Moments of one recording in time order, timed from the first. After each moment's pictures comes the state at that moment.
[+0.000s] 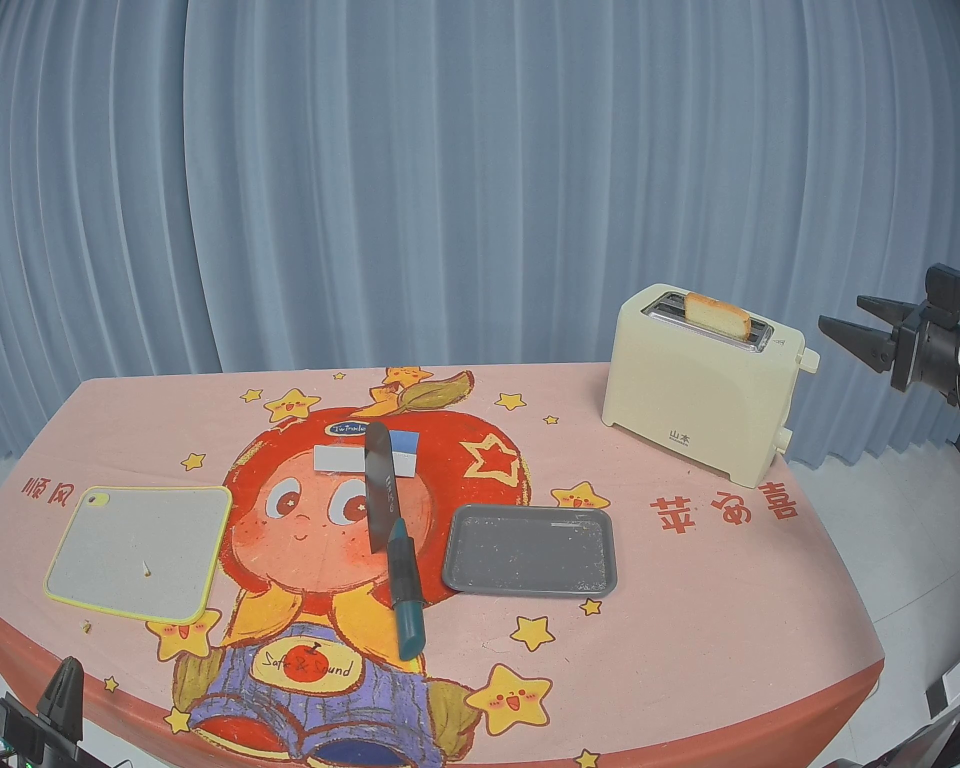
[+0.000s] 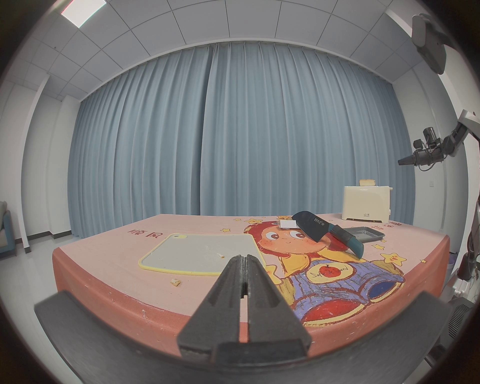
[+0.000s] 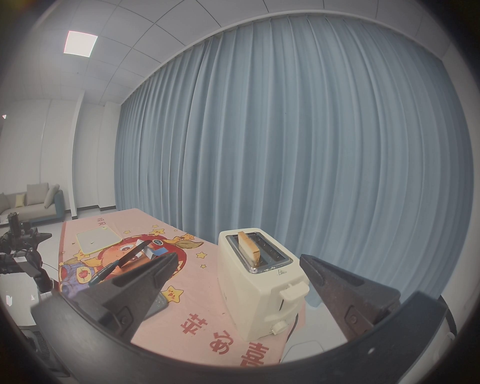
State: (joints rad) left arm -0.01 0.04 -0.02 -0.01 0.03 0.00; right arm -0.08 1.40 -0.90 -0.32 0.53 -0.15
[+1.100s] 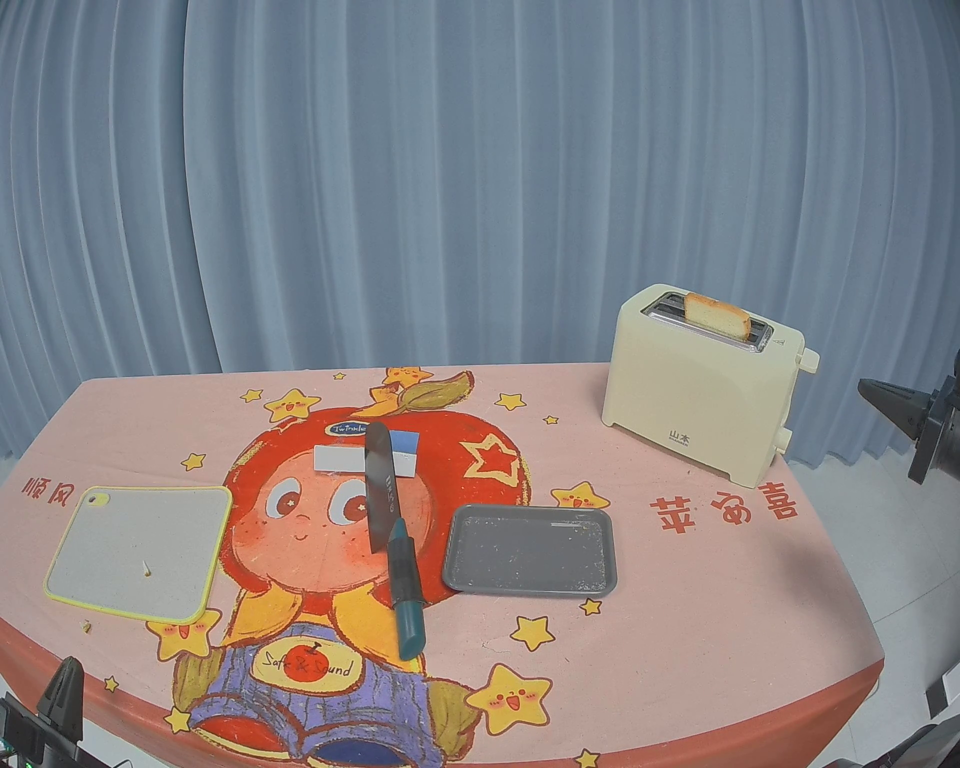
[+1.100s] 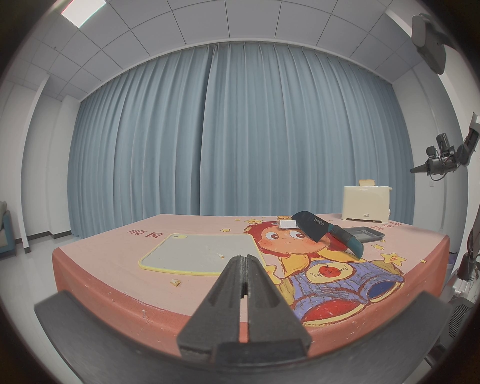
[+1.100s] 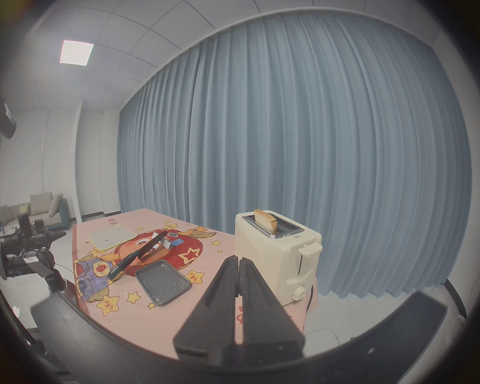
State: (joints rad) left arm -0.01 0.04 -0.02 -0.01 0.03 0.00; right arm -0.07 1.21 -0.58 -0.44 0.53 -0.09
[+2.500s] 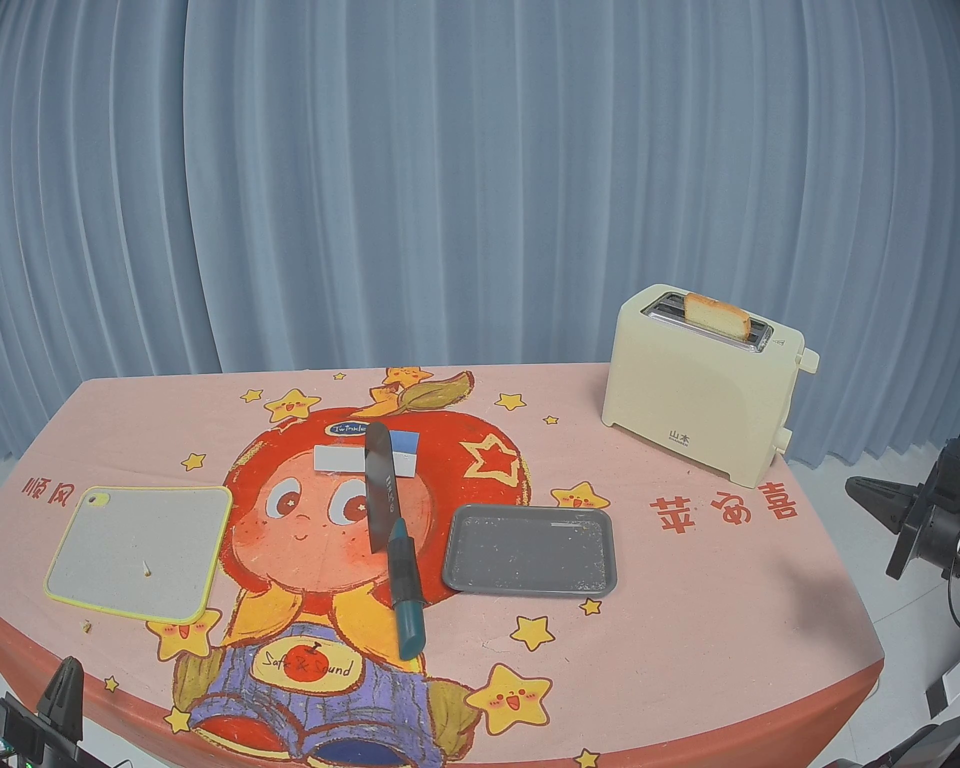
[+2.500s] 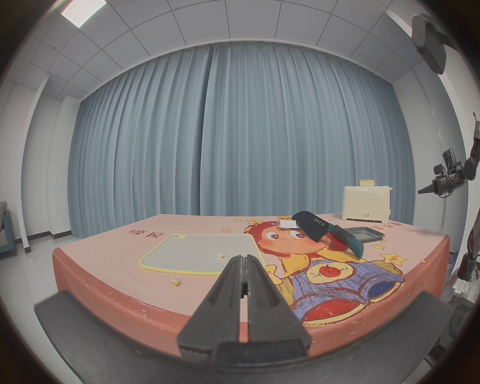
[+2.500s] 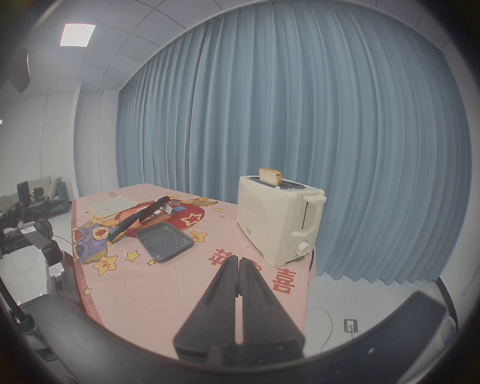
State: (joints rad) left arm -0.01 0.04 -0.02 -0.01 0.03 0.00; right arm -0.08 1.16 -0.32 -0.51 0.50 -0.20
